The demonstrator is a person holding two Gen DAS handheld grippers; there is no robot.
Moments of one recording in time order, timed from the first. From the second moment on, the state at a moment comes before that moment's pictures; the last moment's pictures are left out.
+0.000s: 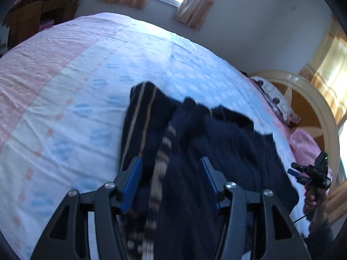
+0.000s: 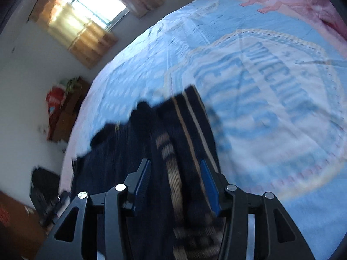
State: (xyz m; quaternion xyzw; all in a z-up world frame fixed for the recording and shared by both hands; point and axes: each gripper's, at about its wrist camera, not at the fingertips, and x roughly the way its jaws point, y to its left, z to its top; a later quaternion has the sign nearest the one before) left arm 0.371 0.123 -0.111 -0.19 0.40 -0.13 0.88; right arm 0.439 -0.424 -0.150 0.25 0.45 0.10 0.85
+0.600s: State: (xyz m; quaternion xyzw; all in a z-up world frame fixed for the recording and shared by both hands) left arm 0.352 0.117 -0.131 -0.15 0.41 -0.10 0.90; right arm 0.355 -0.403 -0.179 0.12 0.50 0.07 0.86
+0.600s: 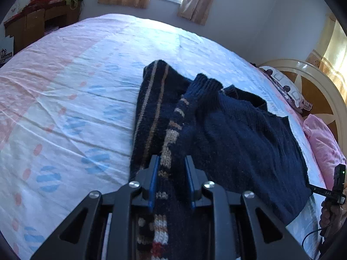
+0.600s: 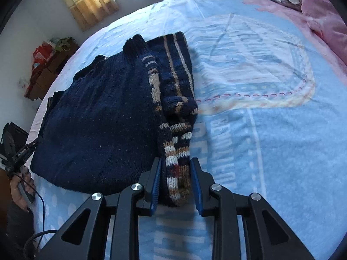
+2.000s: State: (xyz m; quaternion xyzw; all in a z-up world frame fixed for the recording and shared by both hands) left arm 0.318 0.105 -0.147 -0.06 0.43 -0.06 0.90; right arm 0.363 -0.127 -0.182 -0.06 0.46 0.20 0.86
